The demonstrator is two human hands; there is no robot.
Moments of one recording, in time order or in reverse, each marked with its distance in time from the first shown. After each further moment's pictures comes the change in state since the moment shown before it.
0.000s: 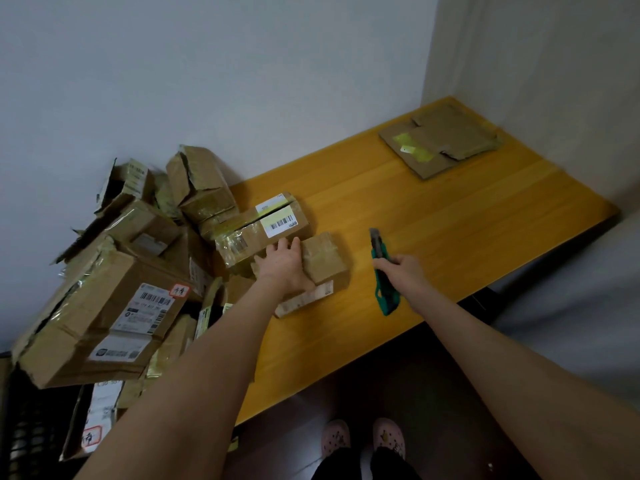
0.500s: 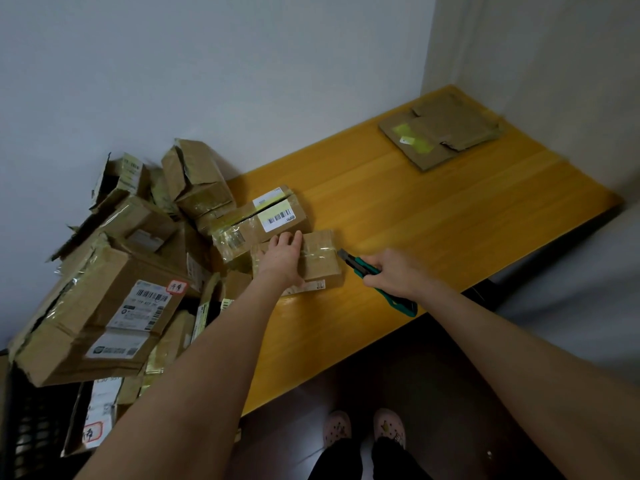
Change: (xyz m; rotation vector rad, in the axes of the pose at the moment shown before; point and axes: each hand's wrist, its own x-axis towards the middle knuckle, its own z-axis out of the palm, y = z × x) left_hand 0.005 -0.005 0.005 0.055 -0.043 0.052; right_hand -0.006 -0.009 -0.008 -0.776 -0.259 -0.371
